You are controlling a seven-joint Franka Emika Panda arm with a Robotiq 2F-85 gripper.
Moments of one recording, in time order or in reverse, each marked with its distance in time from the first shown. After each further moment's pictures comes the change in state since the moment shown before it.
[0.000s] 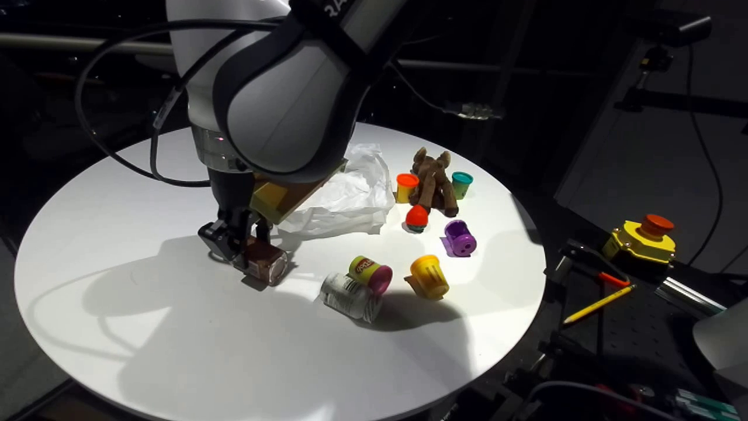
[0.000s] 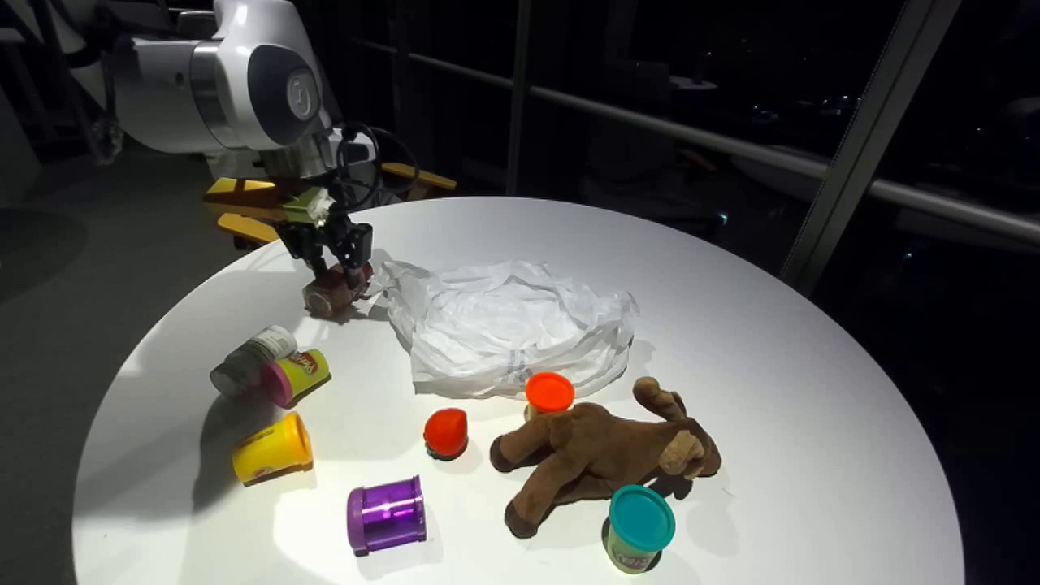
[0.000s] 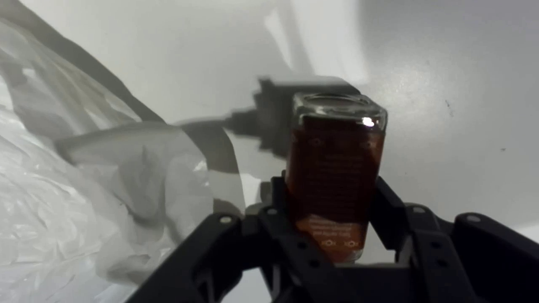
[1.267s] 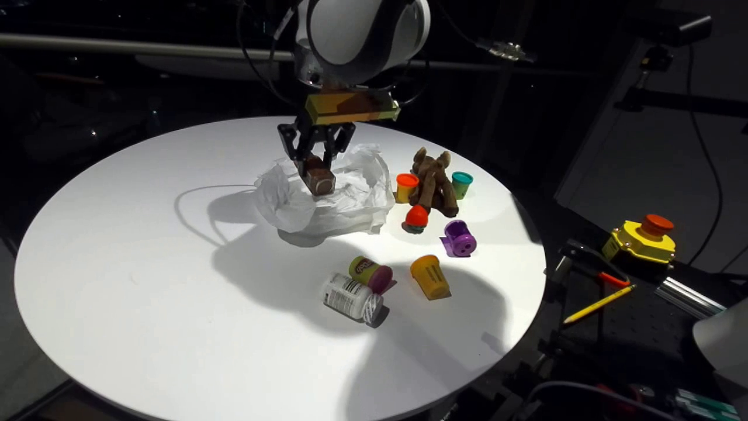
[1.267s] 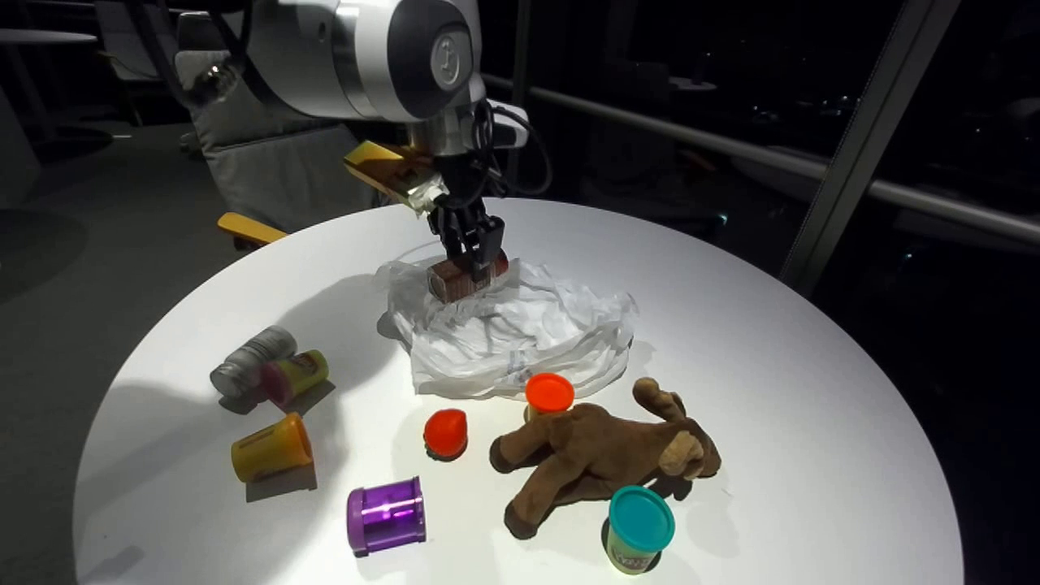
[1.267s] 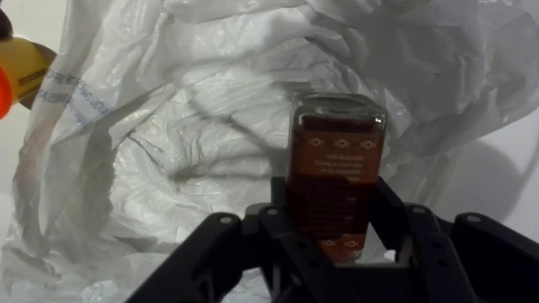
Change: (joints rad) arm -0.200 -0.127 -0.095 -0.087 0.123 0.037 0.188
